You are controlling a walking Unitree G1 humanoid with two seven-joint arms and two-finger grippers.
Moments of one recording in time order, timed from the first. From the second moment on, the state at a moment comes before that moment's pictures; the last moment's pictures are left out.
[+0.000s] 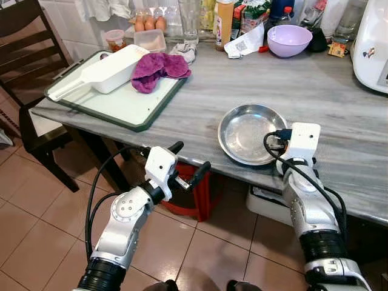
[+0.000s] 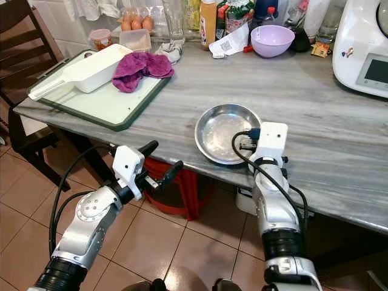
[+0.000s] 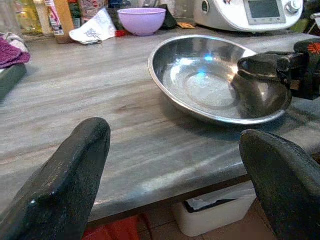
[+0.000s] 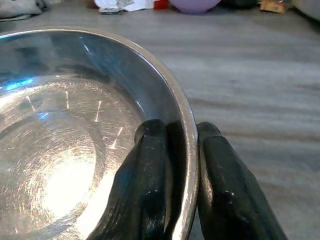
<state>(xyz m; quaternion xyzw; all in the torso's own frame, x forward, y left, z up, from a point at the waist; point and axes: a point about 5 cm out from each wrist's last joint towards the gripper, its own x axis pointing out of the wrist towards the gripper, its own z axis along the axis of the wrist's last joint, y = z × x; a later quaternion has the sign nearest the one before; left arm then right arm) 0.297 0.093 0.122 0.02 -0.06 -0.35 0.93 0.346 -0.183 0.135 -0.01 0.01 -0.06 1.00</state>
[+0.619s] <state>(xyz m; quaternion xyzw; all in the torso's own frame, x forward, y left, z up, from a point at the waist) 0.303 0.090 0.126 0.01 -0.07 -0.34 0.94 0.338 -0.189 0.127 0.08 0.03 -0.06 1.00</state>
